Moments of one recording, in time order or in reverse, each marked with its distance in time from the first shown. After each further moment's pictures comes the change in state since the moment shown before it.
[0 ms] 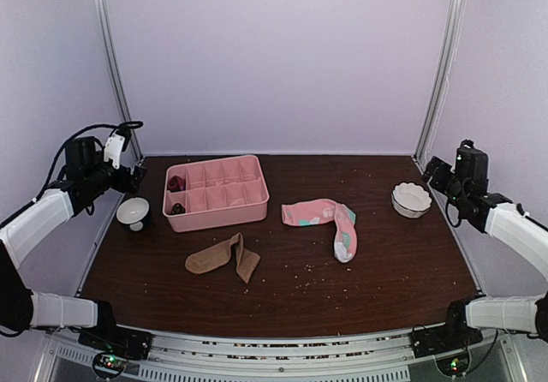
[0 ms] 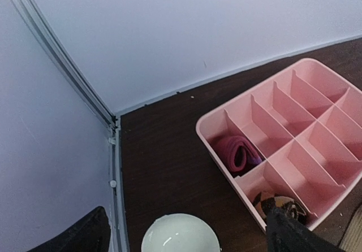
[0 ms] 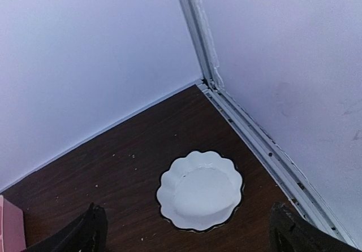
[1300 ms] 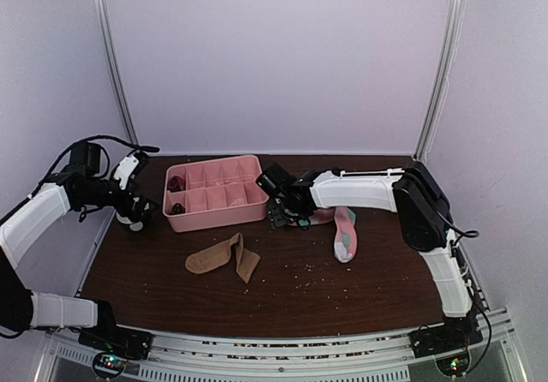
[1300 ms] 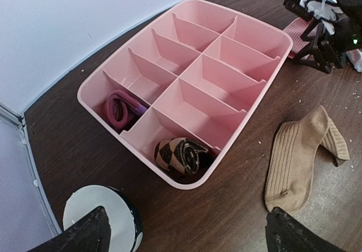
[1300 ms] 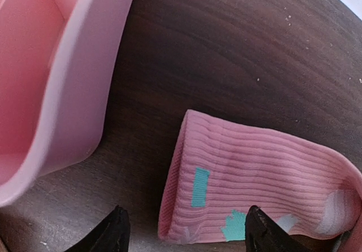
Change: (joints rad) left arm 0.000 -0.004 0.071 -0.472 0.354 0.235; right arm 0.806 1.249 1.126 -0.555 0.116 -0.037
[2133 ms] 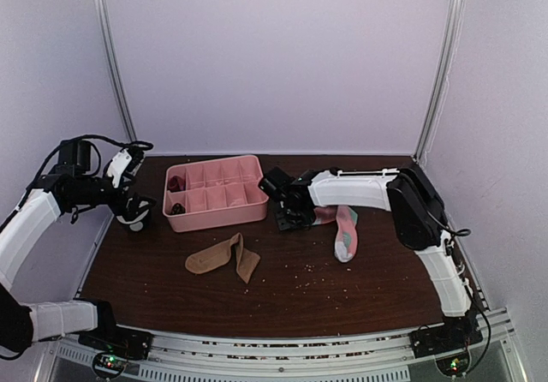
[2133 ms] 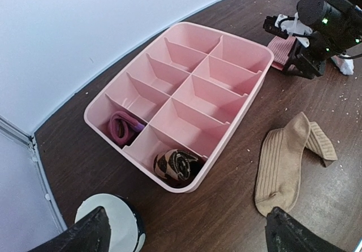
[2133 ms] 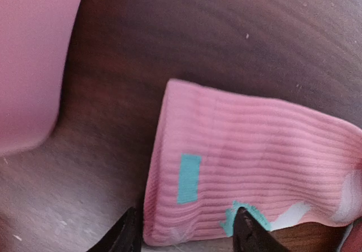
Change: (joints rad) left arm 0.000 -0.106 0.018 -0.054 0.040 0.028; right arm -0.028 0.063 0.080 -0.141 -0.044 0.068
